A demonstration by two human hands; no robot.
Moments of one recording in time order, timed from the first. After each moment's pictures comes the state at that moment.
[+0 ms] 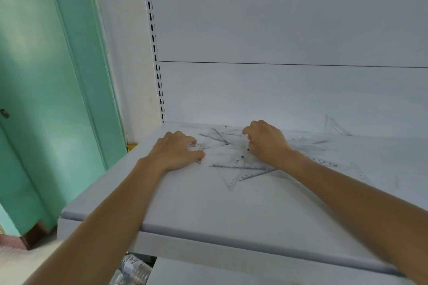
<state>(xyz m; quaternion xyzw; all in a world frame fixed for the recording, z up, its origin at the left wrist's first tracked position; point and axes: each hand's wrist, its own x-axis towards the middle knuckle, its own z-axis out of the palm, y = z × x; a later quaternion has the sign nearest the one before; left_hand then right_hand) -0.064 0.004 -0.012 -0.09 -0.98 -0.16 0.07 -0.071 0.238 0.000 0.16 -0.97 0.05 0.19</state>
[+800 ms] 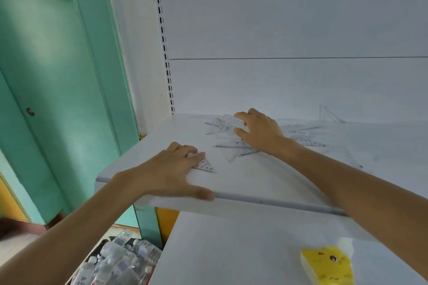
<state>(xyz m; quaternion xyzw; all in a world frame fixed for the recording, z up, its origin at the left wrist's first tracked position) 0.062 -0.006 -0.002 -0.23 -0.97 0.00 -0.04 -0.030 0.224 0.006 0.18 -0.95 0.12 0.21</state>
